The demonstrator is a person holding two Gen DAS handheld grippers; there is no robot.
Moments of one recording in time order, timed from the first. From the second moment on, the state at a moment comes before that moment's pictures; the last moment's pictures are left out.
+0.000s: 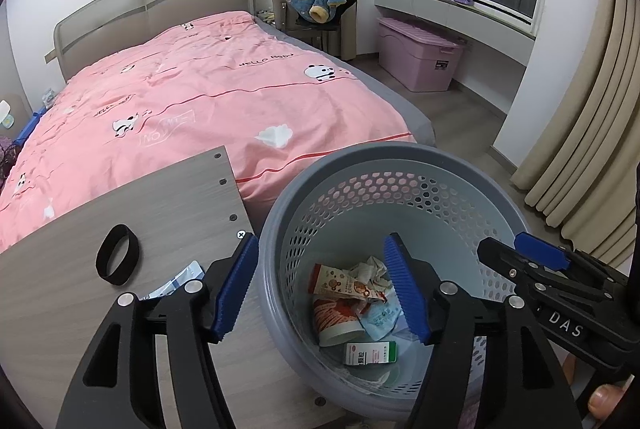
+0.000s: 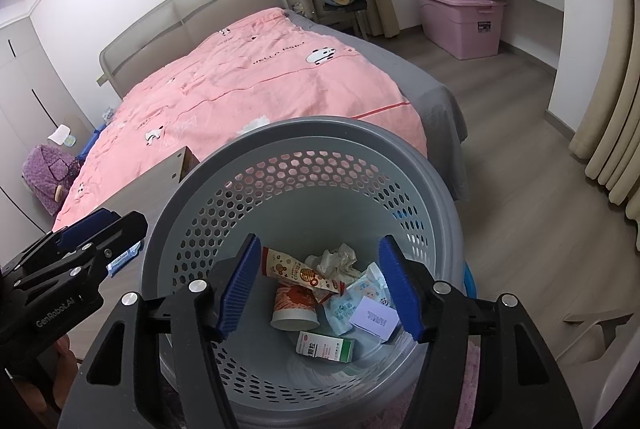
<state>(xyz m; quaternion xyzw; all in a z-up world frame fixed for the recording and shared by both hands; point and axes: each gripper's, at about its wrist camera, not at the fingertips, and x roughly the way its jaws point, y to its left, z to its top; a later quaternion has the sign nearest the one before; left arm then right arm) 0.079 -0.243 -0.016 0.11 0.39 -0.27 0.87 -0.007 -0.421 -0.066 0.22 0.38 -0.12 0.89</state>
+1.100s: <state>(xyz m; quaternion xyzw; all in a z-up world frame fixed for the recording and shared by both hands) 0.086 -0.114 -0.022 0.06 0.40 -0.17 0.90 0.002 -0.344 -0.051 0.20 0.37 -0.07 0.90</state>
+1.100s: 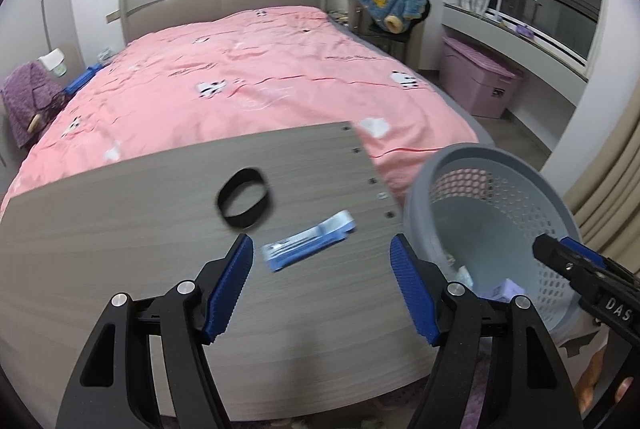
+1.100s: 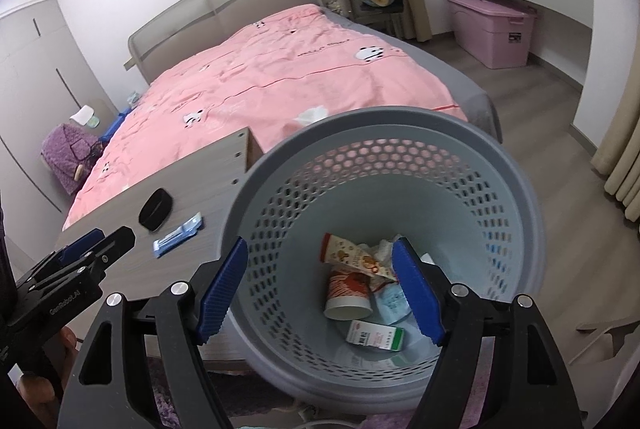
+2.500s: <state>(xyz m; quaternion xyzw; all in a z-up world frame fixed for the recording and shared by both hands) 0.100 0.039 -0.034 0.00 0.40 -0.05 0.92 0.064 -0.198 -0.068 0.13 0.42 0.04 0.90</state>
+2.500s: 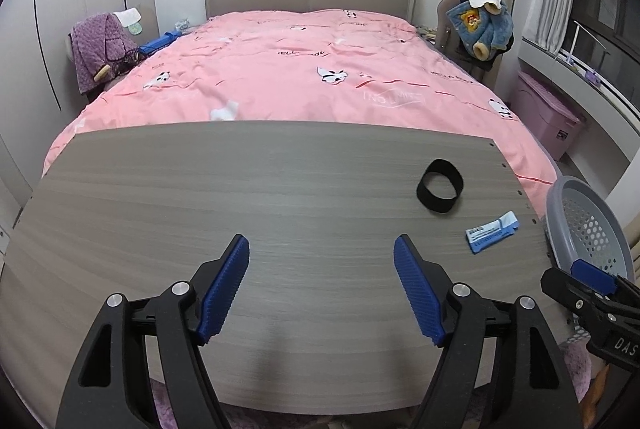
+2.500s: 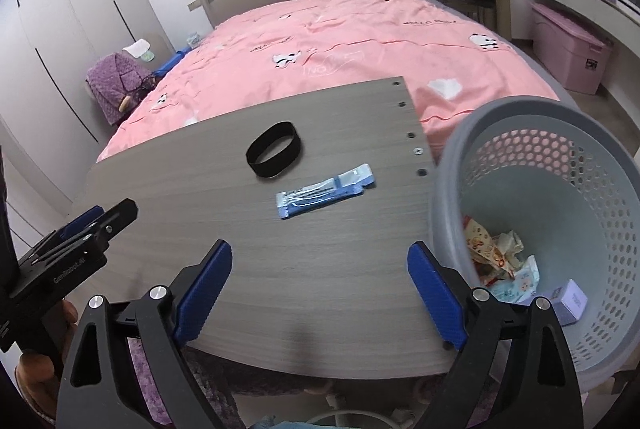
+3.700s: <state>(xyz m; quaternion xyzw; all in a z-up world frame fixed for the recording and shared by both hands) 0.158 0.057 -0.048 -0.03 0.42 -0.05 0.91 0.155 -0.166 -0.097 0.11 0.47 0.05 0.87</state>
